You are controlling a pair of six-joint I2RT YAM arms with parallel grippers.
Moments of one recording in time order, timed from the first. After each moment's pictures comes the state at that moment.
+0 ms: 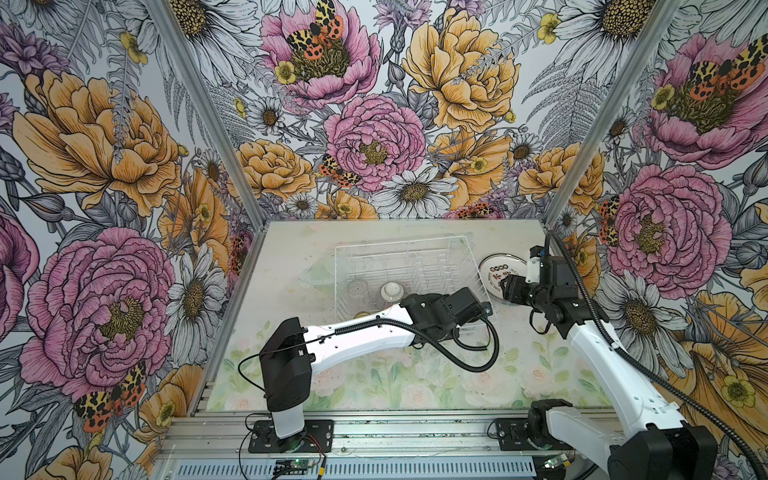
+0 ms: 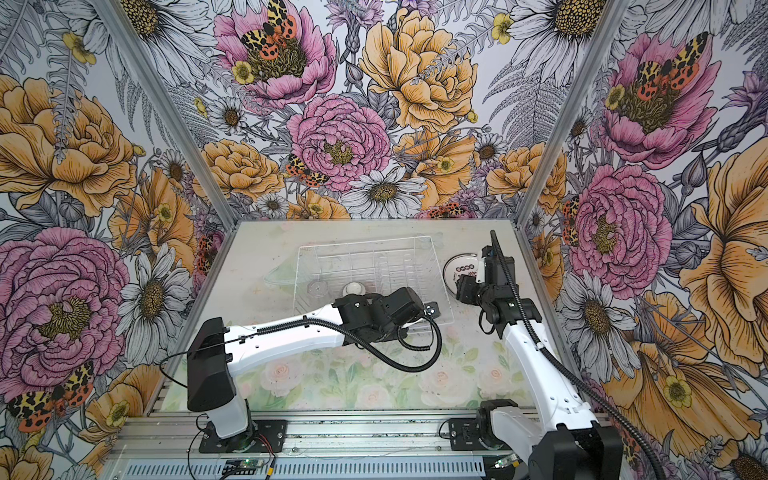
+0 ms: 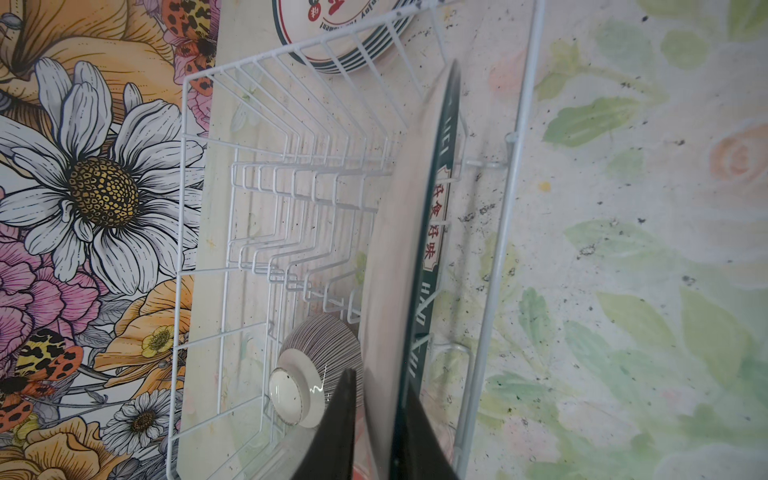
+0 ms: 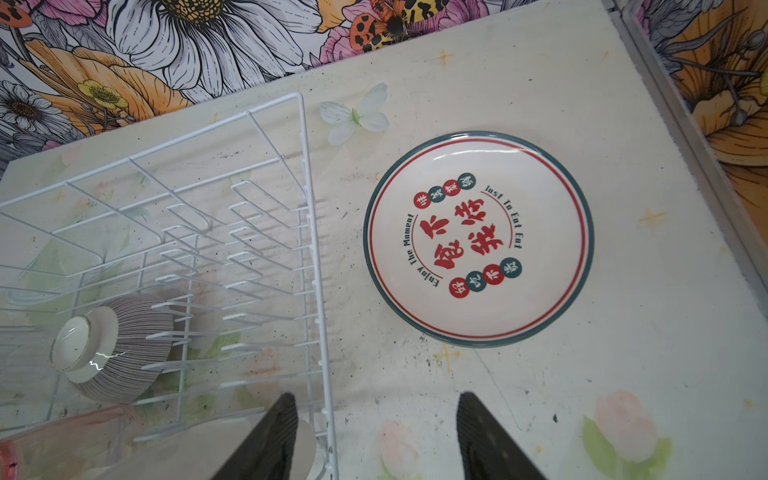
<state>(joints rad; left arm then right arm) -1.17 1.78 1.56 -0.76 -0.48 0.40 0.05 1.06 0.88 -0.57 -0.10 0.24</state>
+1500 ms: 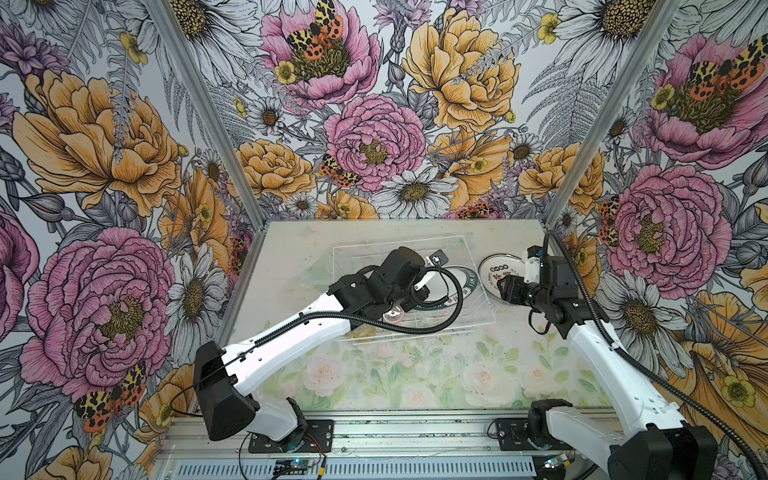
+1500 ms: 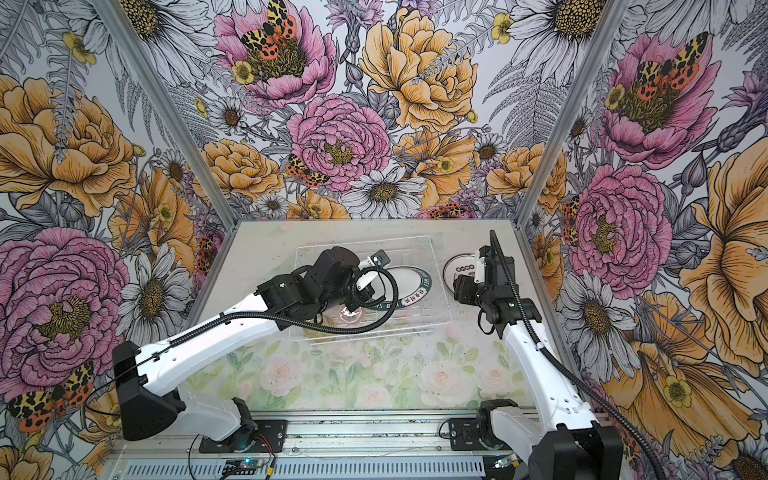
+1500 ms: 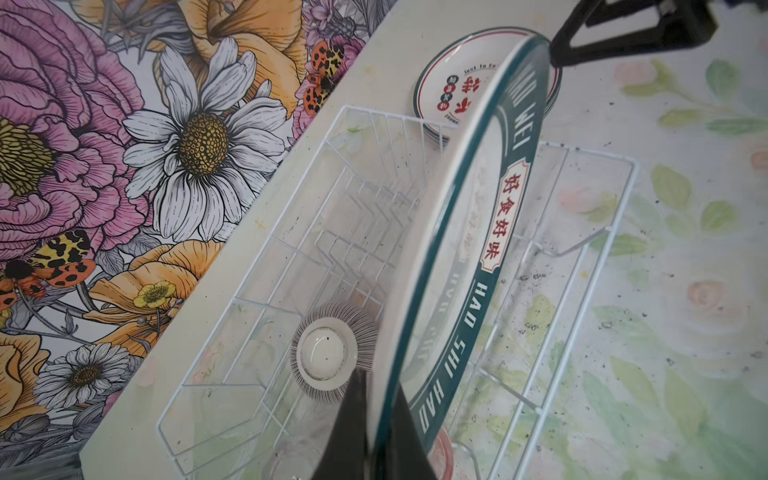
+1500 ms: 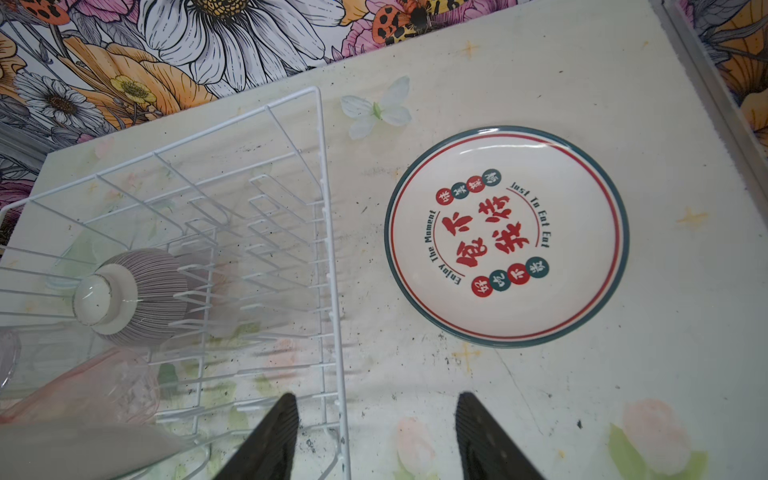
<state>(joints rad) -0.95 1.42 1.41 -0.60 -0.27 0.26 0.05 1.06 0.88 -0.57 -0.16 0.24</state>
